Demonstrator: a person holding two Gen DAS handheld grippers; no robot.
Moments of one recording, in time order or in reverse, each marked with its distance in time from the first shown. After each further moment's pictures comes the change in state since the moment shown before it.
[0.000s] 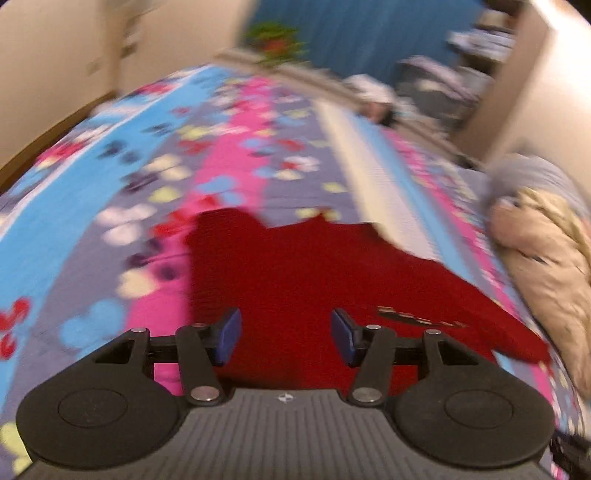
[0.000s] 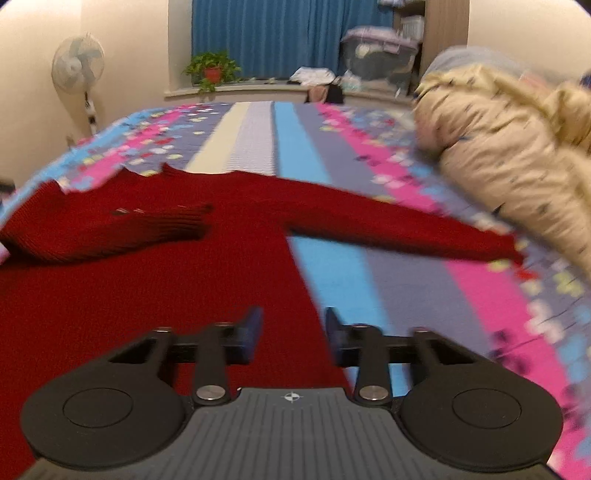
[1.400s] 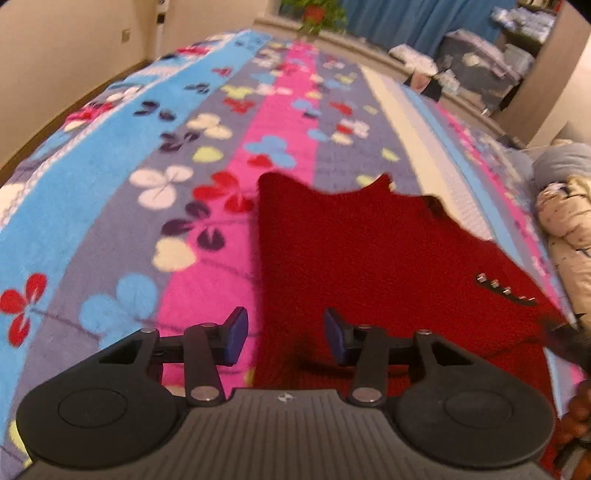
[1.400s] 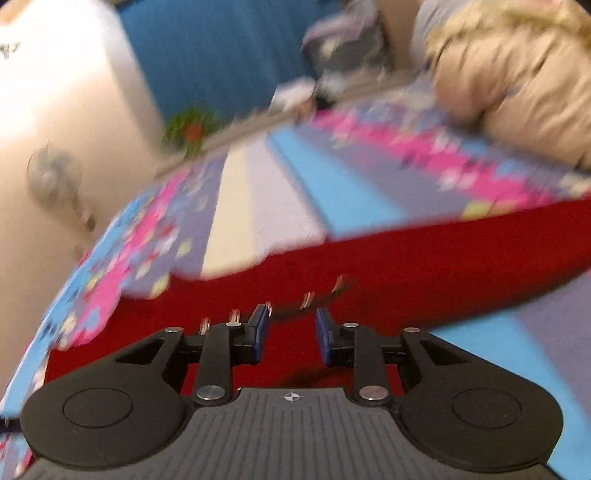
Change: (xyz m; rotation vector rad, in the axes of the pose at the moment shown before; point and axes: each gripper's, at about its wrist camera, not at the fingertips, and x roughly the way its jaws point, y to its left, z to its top) left arm 0.040 0.017 0.003 -0.003 0.079 0.081; right arm 0.145 0.031 0.079 0.330 -0.037 0.125
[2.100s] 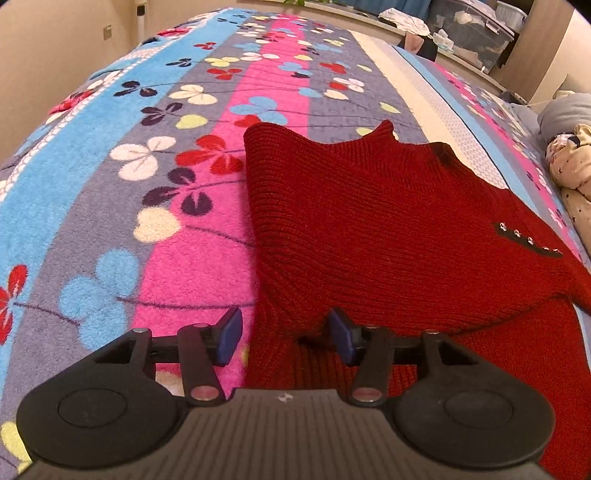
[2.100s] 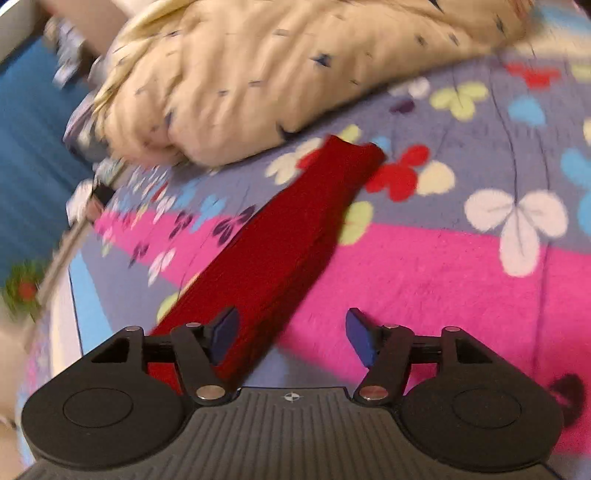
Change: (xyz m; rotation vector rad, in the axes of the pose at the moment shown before) left arm 0.034 -0.012 -0.019 0.106 0.087 0.065; right arm -0.047 -0.271 0.022 0.700 -0.179 -0.384
